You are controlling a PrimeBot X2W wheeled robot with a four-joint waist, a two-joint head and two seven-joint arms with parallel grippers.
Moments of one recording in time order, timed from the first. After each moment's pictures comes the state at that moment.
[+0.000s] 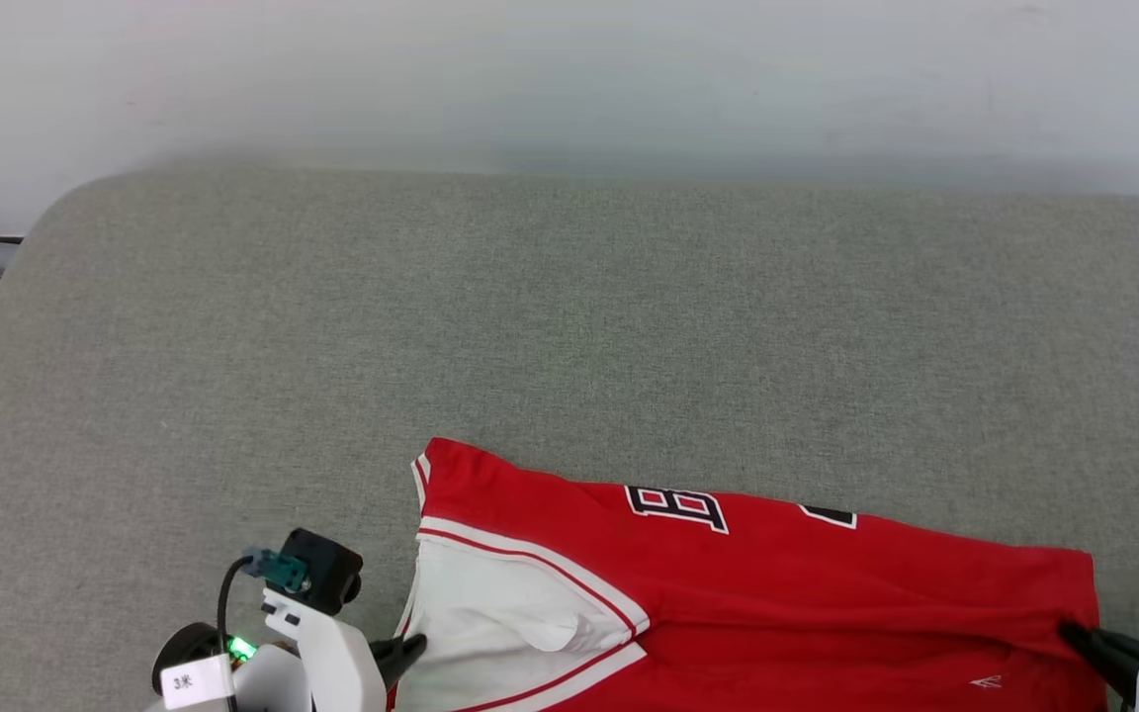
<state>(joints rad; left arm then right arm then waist) -0.27 0.70 -0.81 0.04 -0.94 0.03 0.34 0.07 -0.60 0.09 0.06 0.74 0.13 0.52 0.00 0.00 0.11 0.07</state>
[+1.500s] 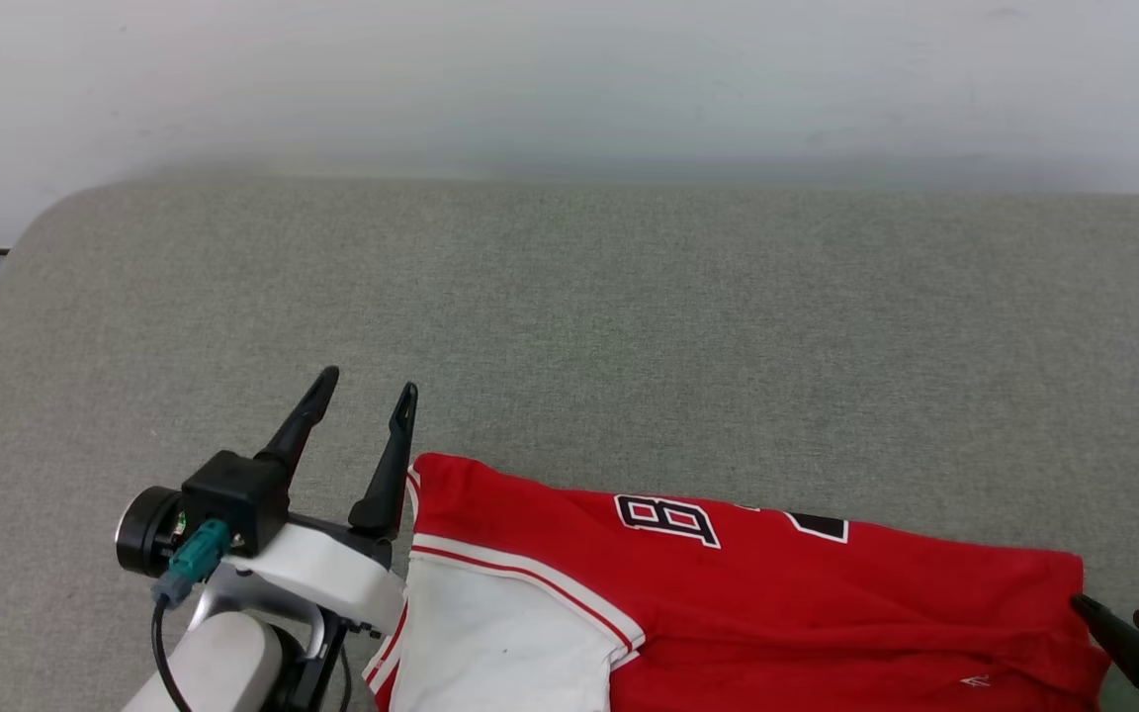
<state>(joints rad) -0.28 0.48 -0.55 0.10 -0.58 0.16 -0.26 0.04 -0.29 -0.30 0.02 0.59 0.13 0.78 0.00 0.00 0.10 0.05</state>
